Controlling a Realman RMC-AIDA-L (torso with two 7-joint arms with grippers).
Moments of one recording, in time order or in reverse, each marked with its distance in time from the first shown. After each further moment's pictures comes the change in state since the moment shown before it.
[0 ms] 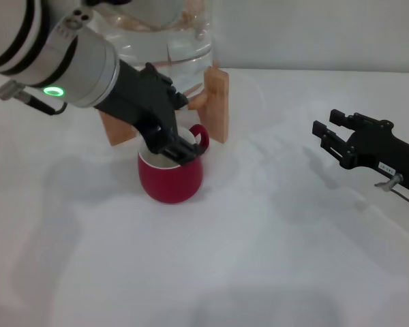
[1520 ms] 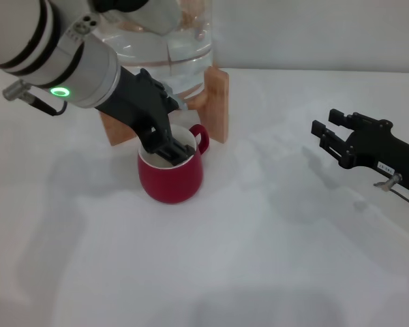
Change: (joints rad) left arm -0.032 0.001 0.002 -0.104 0.055 0.037 0.010; right arm 0.000 0.001 0.000 0.002 0.000 0.000 0.002
